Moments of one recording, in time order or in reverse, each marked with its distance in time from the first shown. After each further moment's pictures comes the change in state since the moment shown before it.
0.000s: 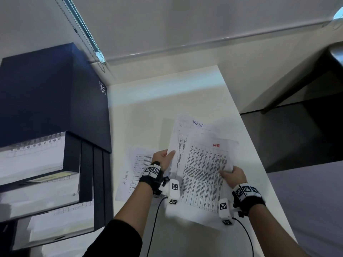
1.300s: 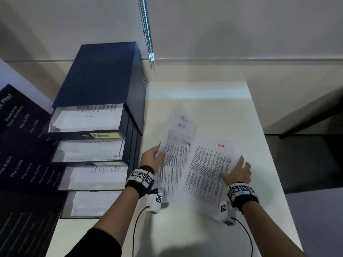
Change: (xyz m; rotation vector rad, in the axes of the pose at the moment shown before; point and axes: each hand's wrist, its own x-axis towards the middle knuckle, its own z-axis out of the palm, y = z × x) left_hand -0.126 -0.028 -0.112 0.148 0.295 0.119; right_hand -0.086 -0.045 0.038 -0.529 0.200 -0.207
